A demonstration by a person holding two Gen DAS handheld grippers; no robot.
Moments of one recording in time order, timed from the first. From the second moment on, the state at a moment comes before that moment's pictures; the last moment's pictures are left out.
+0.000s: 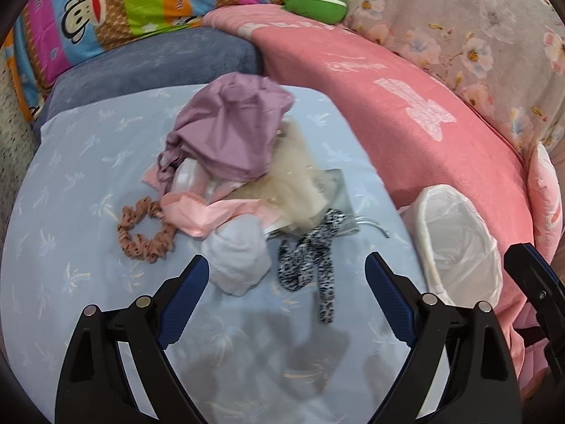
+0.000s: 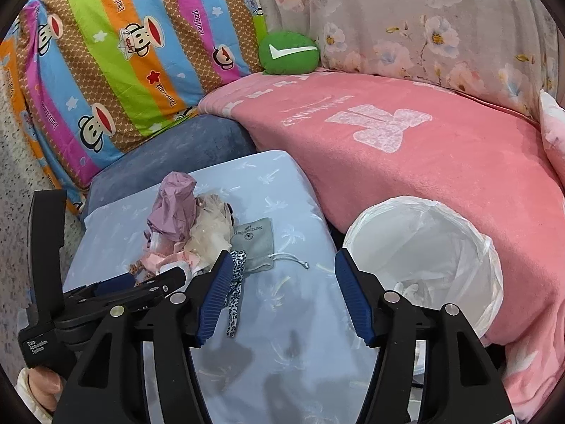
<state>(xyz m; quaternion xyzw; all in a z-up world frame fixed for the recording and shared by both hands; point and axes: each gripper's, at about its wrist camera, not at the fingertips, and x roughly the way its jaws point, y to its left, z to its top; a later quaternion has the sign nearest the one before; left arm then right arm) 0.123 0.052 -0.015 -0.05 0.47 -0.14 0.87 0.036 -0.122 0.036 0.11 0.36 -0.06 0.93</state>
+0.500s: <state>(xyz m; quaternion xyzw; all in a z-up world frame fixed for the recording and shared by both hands) 0.146 0.082 -0.059 -0.08 0.51 -0.11 0.85 0.073 -0.087 -0.024 0.11 0.41 -0.03 0.91</state>
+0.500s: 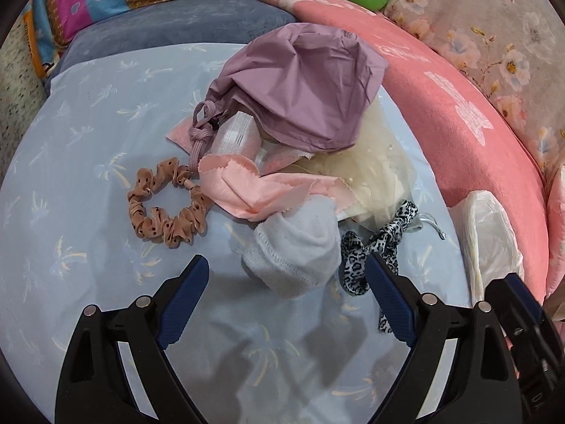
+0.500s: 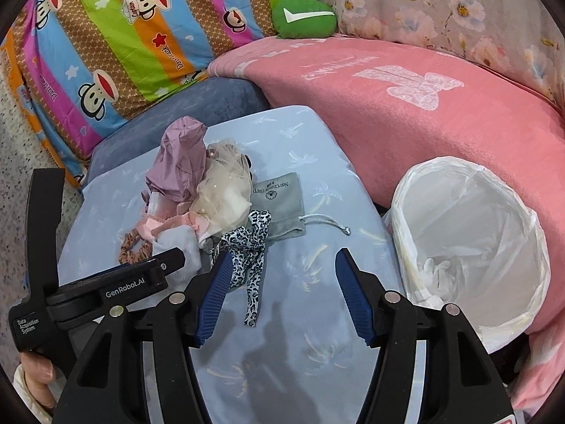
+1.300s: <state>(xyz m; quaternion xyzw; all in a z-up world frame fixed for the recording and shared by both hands) 0.156 0.099 -0.078 -0.14 0.54 -0.15 0.82 0.126 -0.066 -0.092 0.14 0.47 0.00 0.87</state>
